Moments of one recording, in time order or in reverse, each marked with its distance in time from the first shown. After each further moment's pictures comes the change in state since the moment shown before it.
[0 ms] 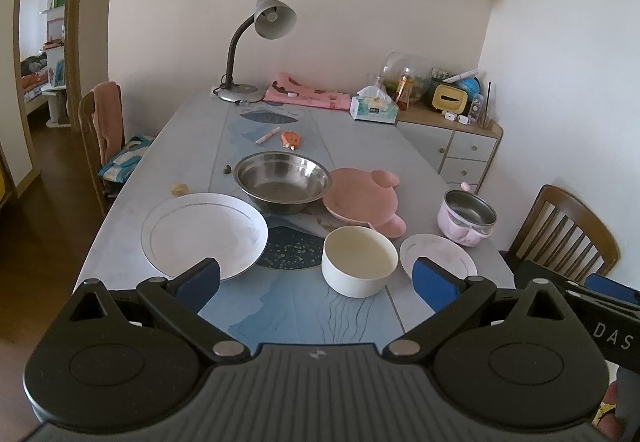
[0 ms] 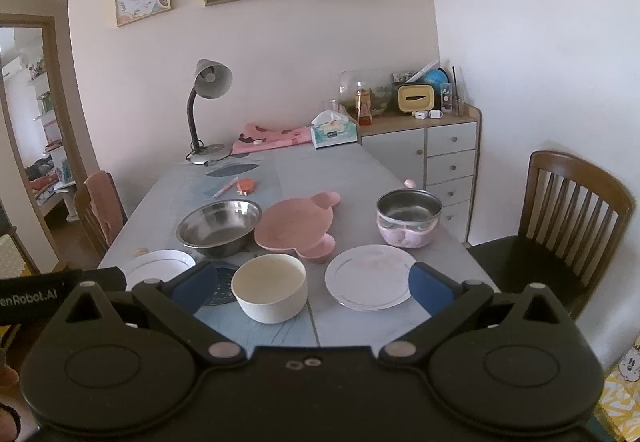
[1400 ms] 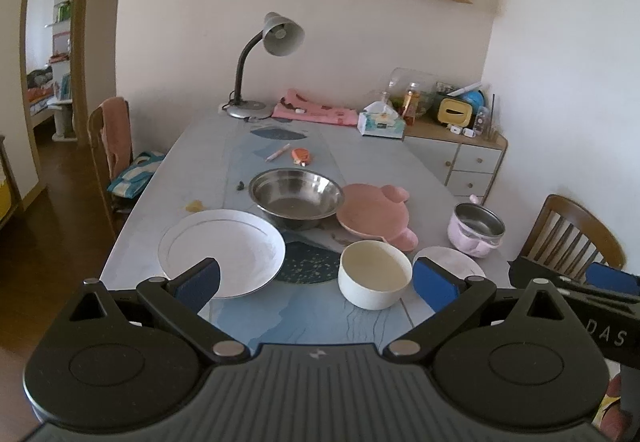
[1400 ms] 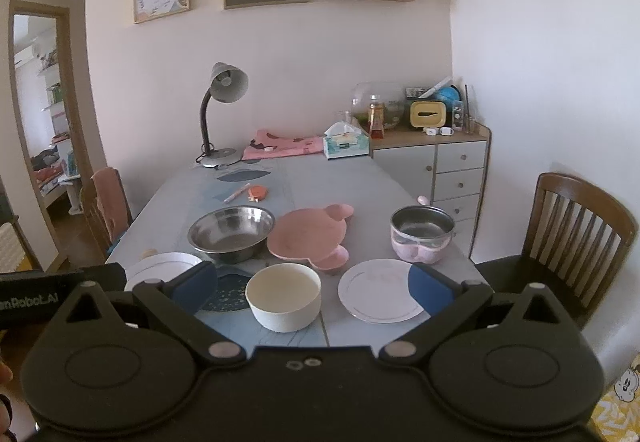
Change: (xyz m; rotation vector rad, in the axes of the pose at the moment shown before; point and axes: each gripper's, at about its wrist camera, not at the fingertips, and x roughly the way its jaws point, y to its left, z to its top) left arm -0.006 0.018 0.000 -0.002 -0.049 0.016; right arm -0.005 0.028 0.004 -0.076 -0.027 0.006
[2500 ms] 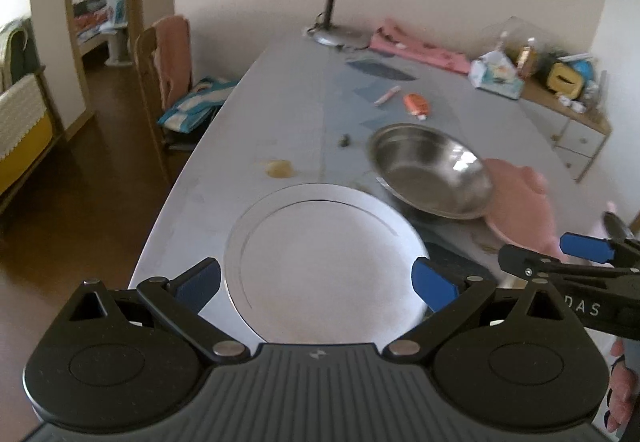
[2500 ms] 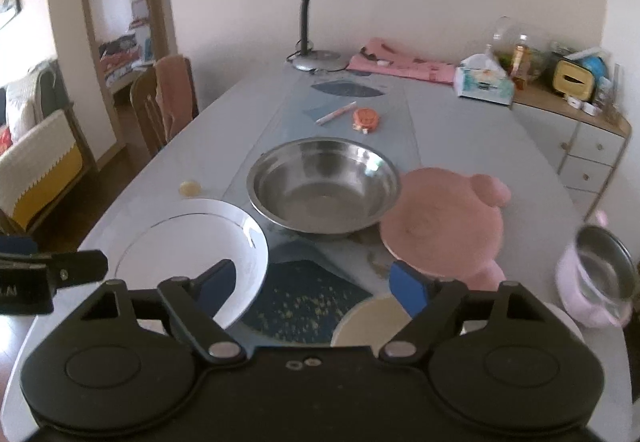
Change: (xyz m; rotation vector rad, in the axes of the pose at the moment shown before) left arm 0.187 0.122 0.041 -0.128 0.240 0.191; right arm 0.248 0.097 0.024 -0.245 0.301 0.251
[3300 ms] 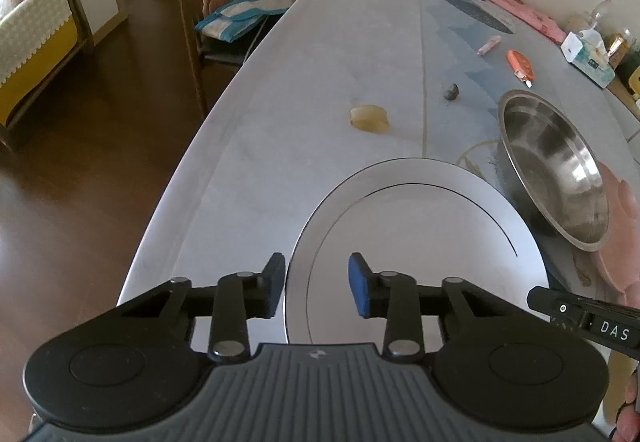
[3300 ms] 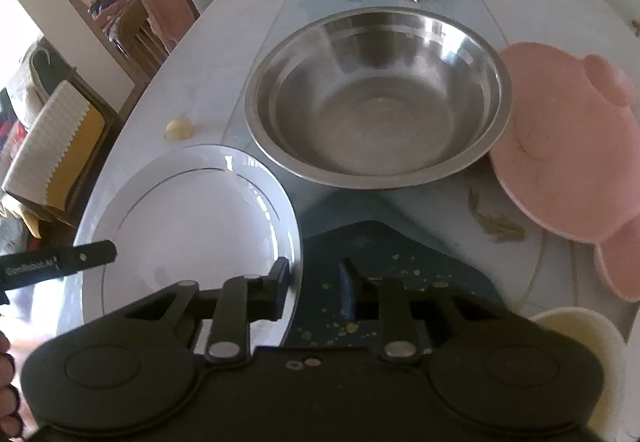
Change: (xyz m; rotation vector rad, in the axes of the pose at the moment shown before) left arm 0.117 0.064 0.023 -0.166 0.251 0.074; right arm 0.118 -0.007 0.008 0.203 0.348 0.180
